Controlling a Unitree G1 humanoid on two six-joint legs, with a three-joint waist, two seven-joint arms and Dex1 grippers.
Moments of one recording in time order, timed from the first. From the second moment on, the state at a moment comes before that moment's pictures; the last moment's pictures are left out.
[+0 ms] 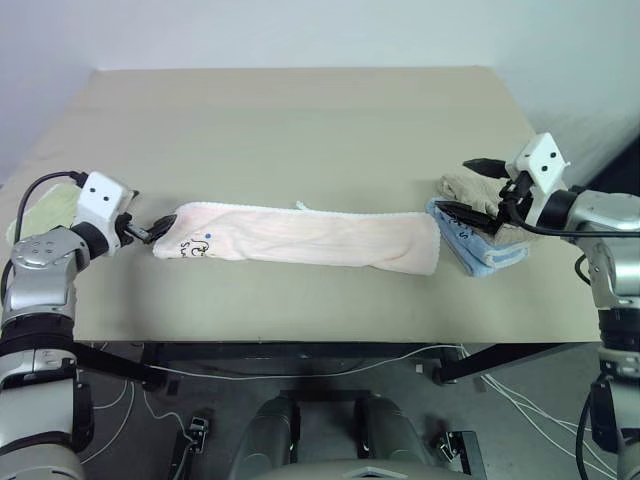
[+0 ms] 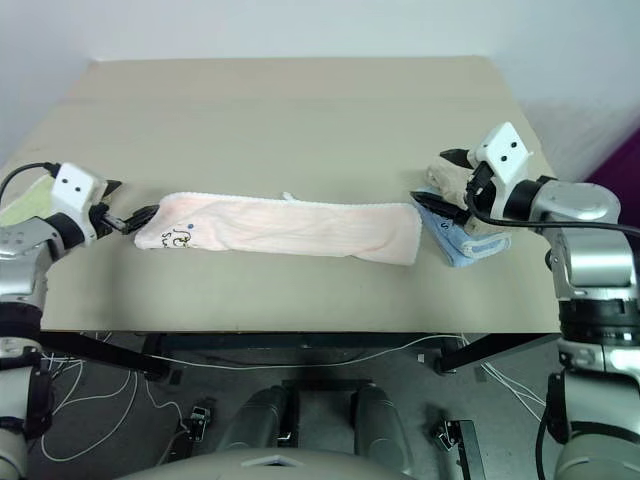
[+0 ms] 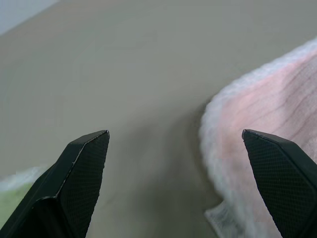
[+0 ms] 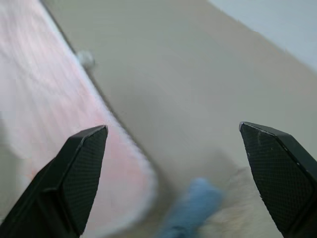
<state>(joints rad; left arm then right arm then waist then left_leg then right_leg) -0.49 0.80 0.22 0.58 -0.17 0.01 -0.80 -0.44 -0.76 -0.22 -0.08 0.43 0.56 0.94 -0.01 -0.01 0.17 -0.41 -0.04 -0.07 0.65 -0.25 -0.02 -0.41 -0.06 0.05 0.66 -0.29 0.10</state>
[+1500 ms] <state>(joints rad) -0.21 0.71 0.09 -0.02 -0.32 0.14 -1.04 -0.10 -0.25 -0.27 -0.21 1.77 0.61 -0.63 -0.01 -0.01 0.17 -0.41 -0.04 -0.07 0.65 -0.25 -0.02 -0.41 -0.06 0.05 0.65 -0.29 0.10</state>
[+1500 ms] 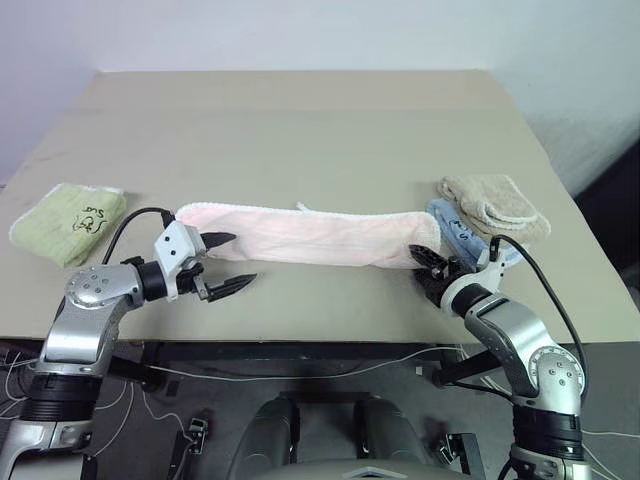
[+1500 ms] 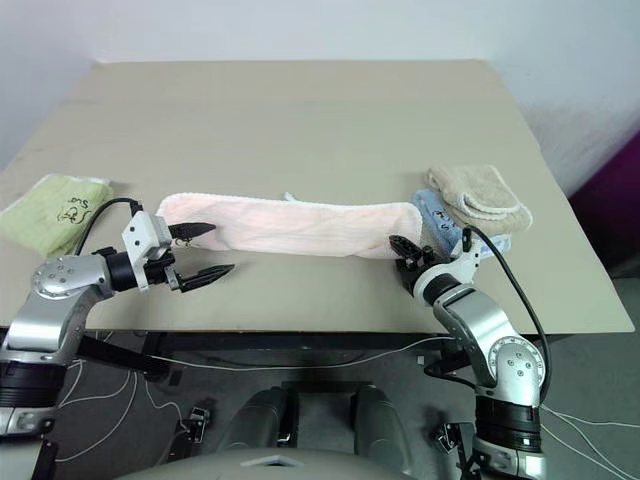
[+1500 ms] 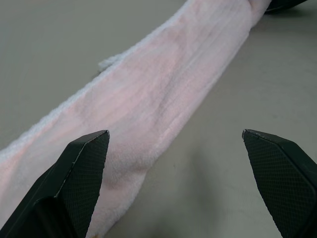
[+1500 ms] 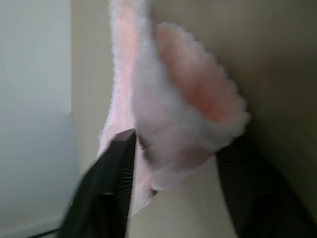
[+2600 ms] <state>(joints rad) -0.22 0.65 0.05 0.00 -0.30 0.13 -1.00 -0.46 -0.75 -0.02 -0.31 1.30 0.94 -0.08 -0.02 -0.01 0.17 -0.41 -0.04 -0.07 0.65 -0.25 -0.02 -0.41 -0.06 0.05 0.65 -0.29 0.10</state>
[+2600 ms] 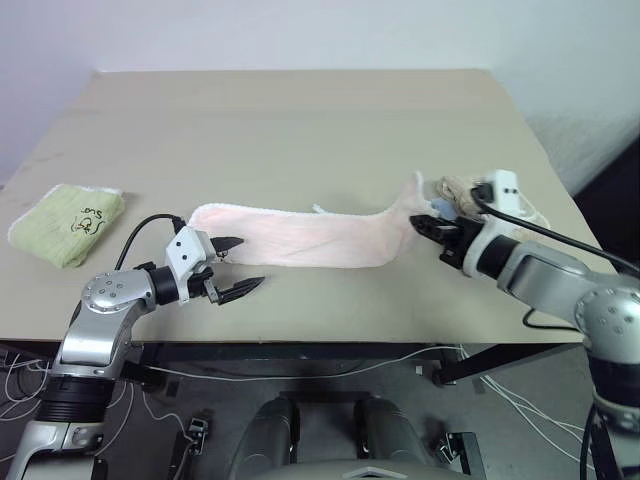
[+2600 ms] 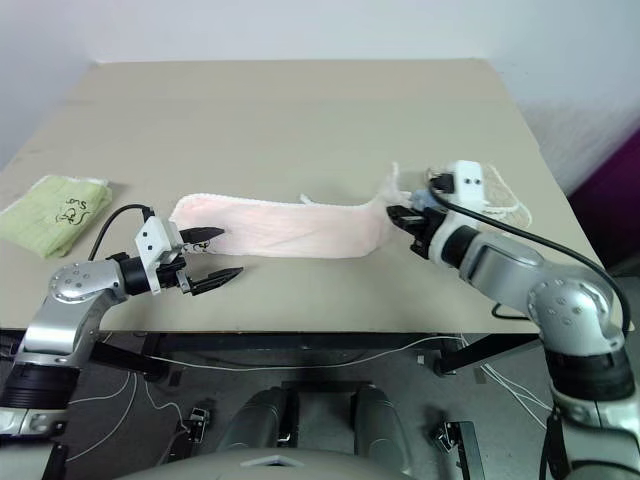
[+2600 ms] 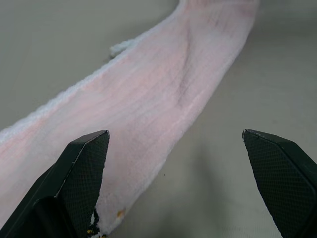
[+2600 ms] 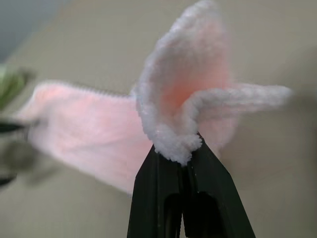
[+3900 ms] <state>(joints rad) -0.09 0.57 0.17 -0.15 -0.45 0.24 -0.84 -0.67 -0.43 0.05 -0.16 0.71 0.97 0.56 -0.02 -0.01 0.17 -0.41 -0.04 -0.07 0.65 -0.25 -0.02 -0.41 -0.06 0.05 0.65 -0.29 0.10</state>
